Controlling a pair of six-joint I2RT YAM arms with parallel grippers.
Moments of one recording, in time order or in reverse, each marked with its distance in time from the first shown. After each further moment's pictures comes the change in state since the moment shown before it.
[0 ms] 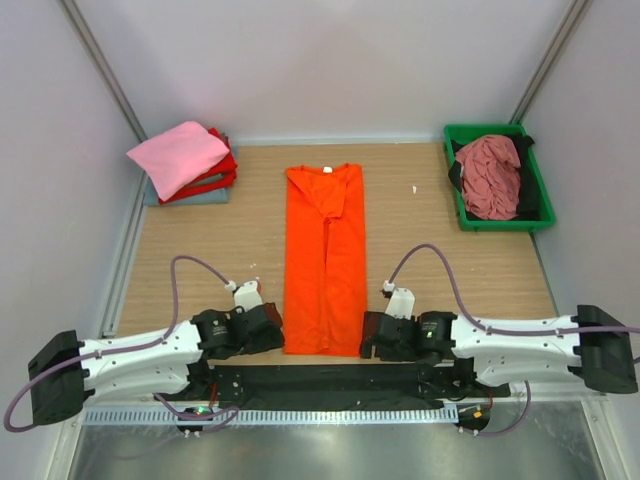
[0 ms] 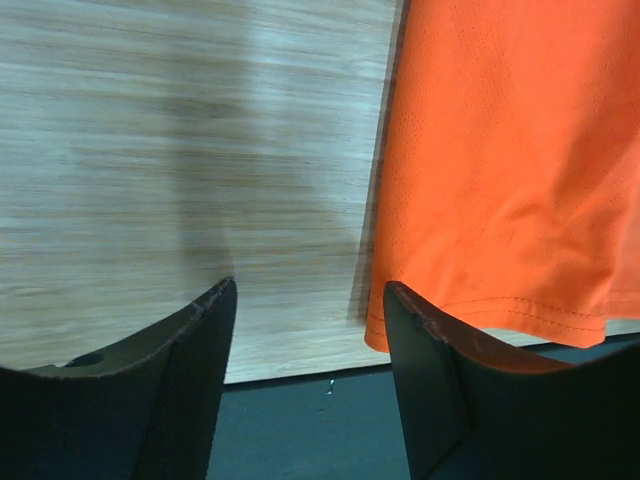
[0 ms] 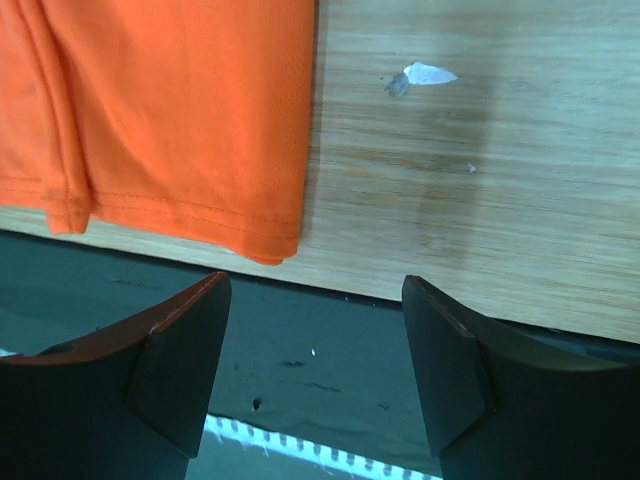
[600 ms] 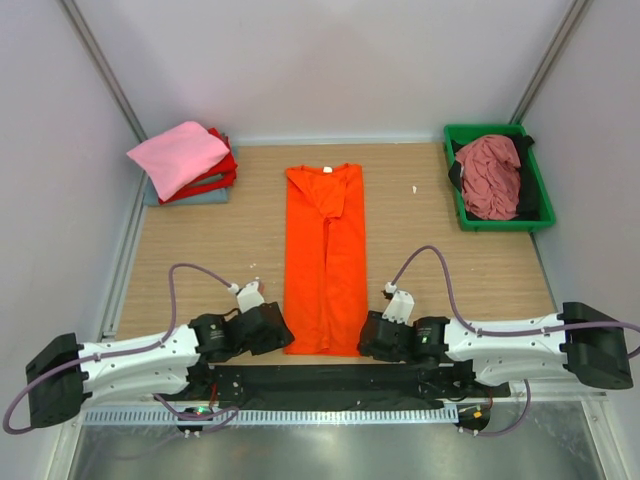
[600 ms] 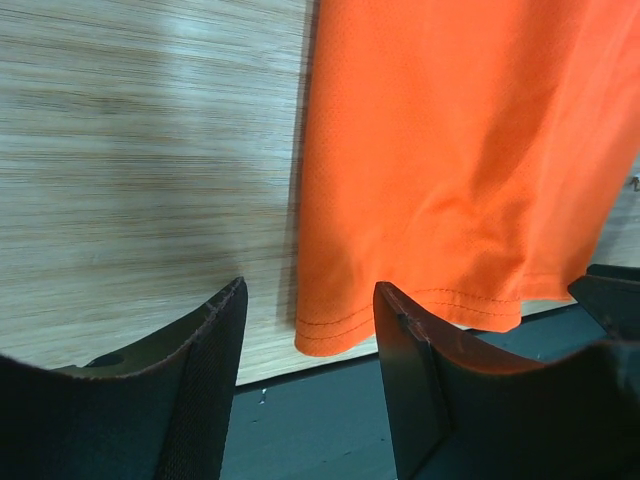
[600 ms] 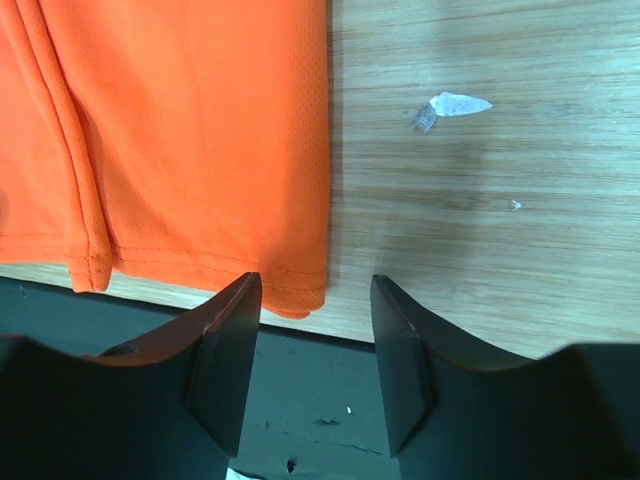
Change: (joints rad) left arm 0.001 -0.037 -0.077 0.180 0.068 -0.051; right arm 0.049 0.082 -0.076 0.190 0.082 0.138
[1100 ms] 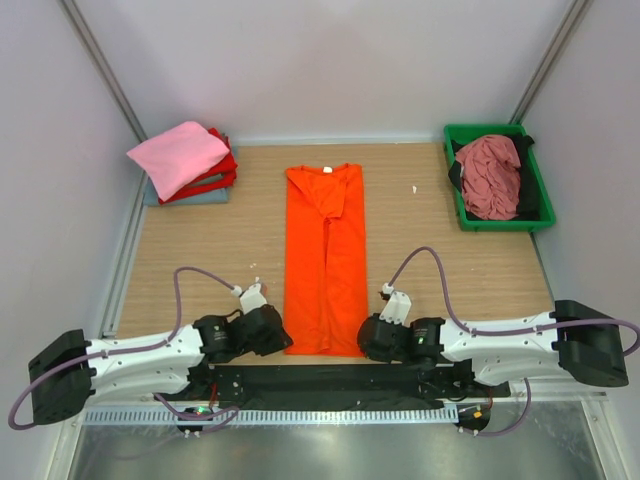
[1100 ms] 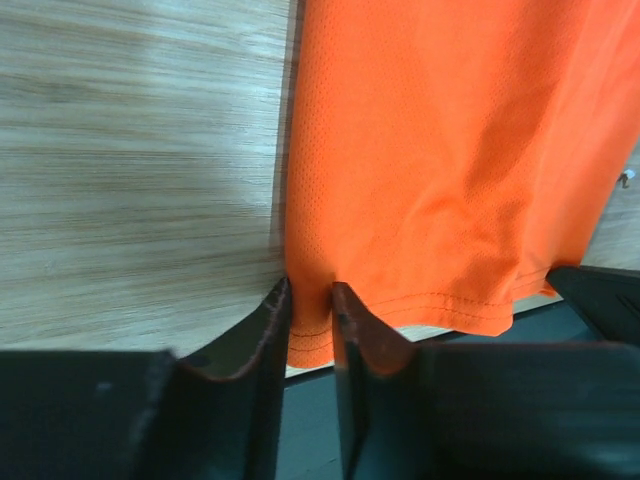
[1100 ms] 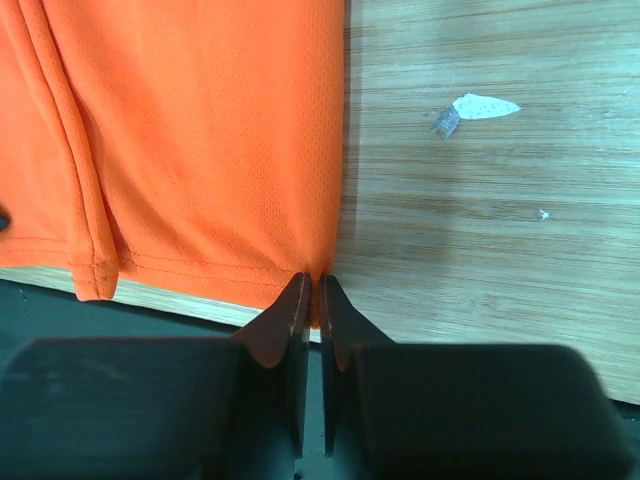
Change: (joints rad) left arm 0.000 0.040 -0.032 0.103 0.036 -0.029; right arm 0.005 0.040 -0.011 0.064 -0.001 0.001
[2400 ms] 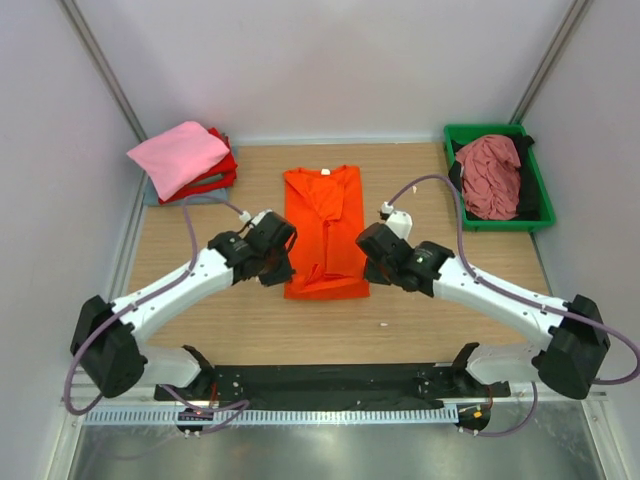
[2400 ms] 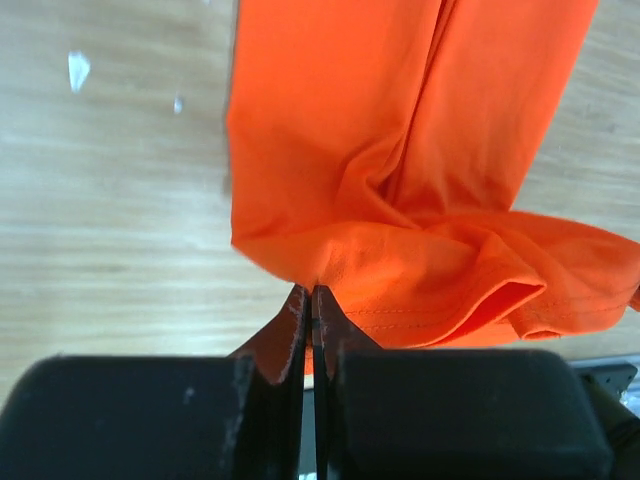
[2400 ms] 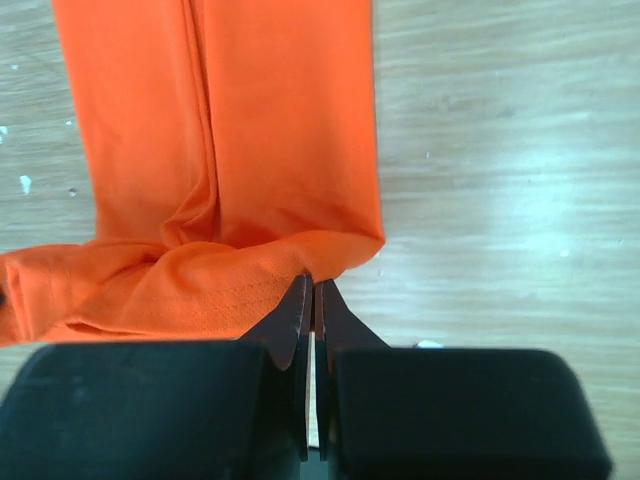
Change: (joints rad) left arm 0.371 0.379 0.695 -0.420 0.096 0.334; right arm -0.473 0.124 0.526 -0.257 0.005 -0.498
